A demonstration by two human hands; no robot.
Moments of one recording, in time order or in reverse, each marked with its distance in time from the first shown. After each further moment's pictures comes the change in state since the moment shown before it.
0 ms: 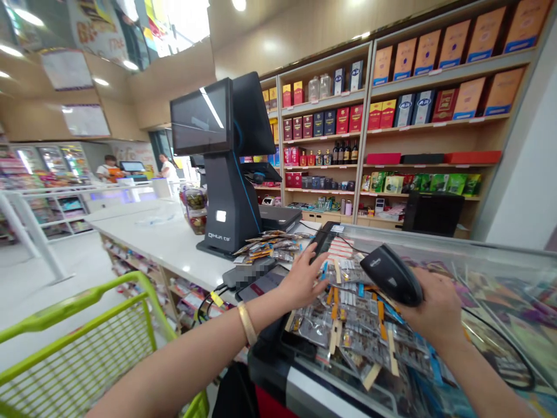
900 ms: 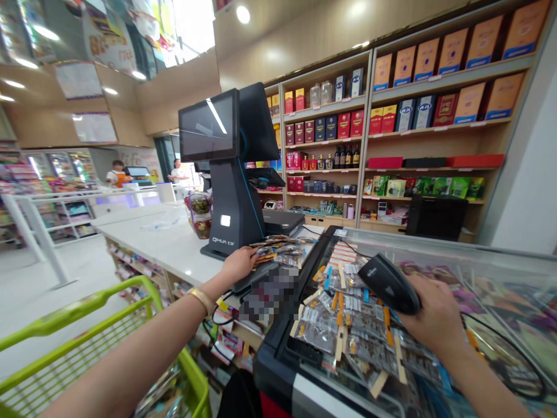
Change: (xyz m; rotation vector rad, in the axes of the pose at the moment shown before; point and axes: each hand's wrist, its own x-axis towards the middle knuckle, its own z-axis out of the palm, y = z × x) left_hand -0.039 -0.141 -0.090 0.374 -0.098 -0.578; right_hand -0.003 -0.007 0.004 -0.001 -0.030 -0.067
